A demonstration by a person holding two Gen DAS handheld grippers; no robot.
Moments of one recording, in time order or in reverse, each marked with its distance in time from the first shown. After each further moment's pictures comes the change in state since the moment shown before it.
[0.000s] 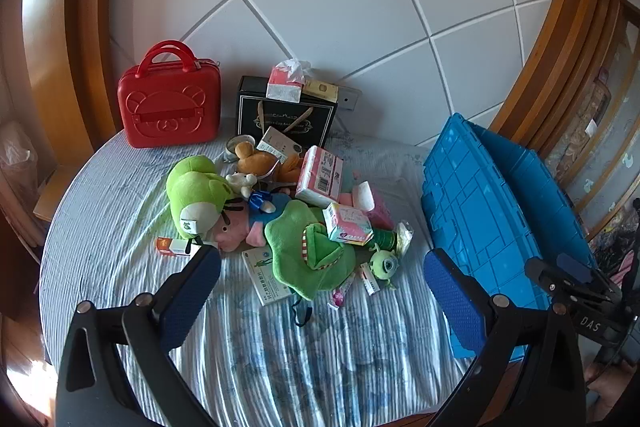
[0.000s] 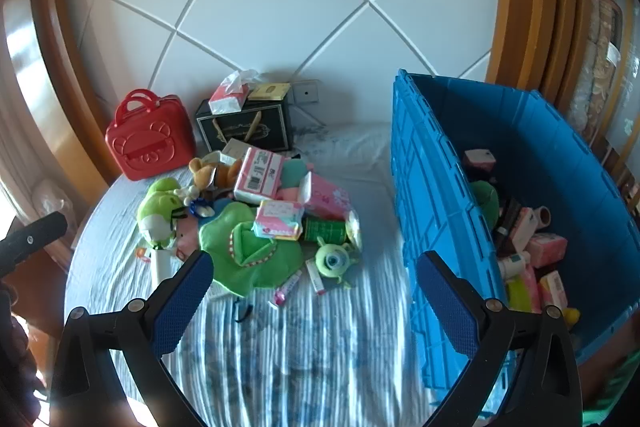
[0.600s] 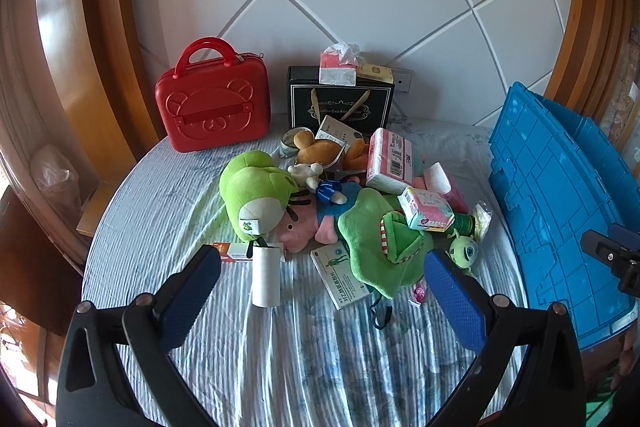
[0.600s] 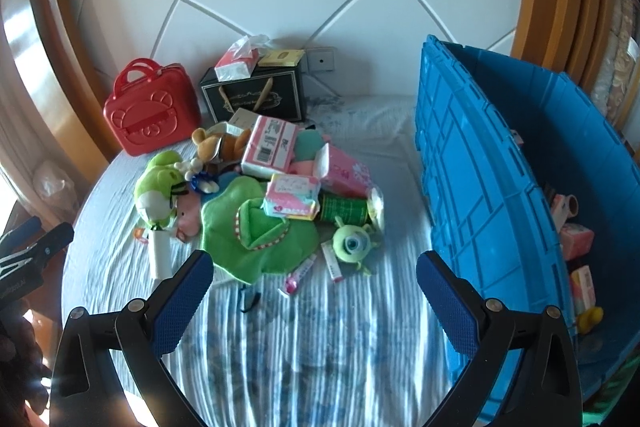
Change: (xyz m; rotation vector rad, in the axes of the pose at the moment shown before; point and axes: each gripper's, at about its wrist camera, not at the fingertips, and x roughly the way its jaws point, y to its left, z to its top) left arm 0.053 0.041 -0.022 0.103 0.021 0.178; right arm 0.064 0.021 -0.014 -0.028 0.103 0.039
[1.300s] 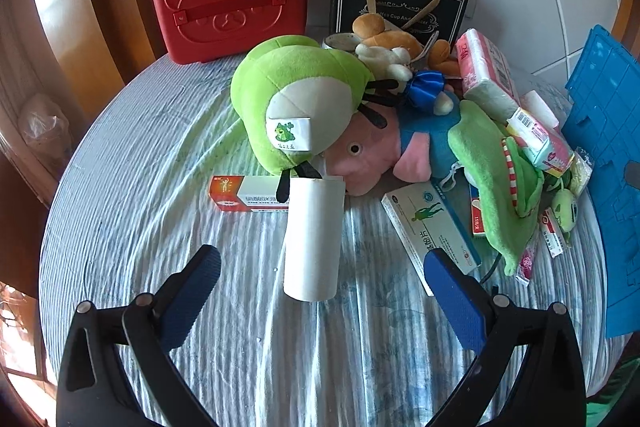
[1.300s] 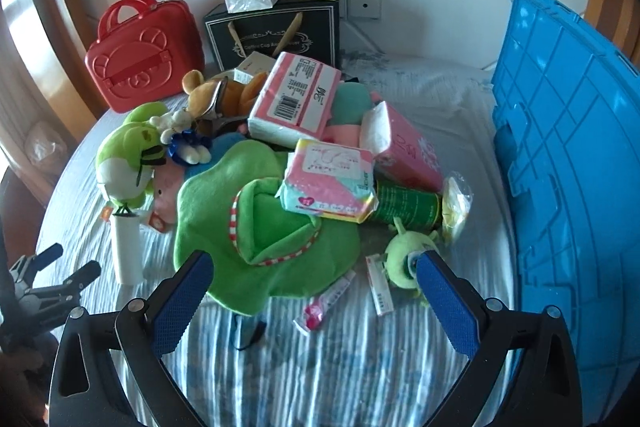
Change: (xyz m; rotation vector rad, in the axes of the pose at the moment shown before) left arm 0.190 0.076 -0.076 -0.062 0.169 0.046; right arm 0.178 0.044 0.005 -0.085 0.108 0.041
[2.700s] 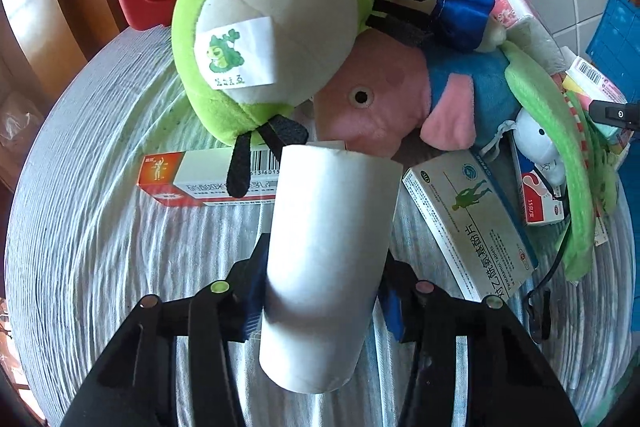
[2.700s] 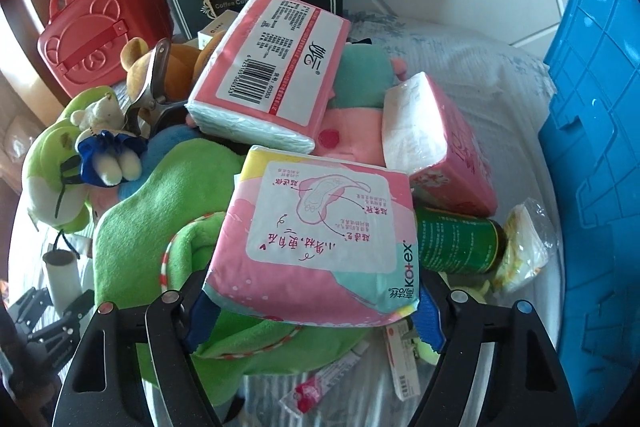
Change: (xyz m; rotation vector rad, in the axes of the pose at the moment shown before) left arm 0.081 -0.003 -0.007 0.044 0.086 -0.023; right arm 0.115 -0.002 0.030 -0.006 0.102 -0.015
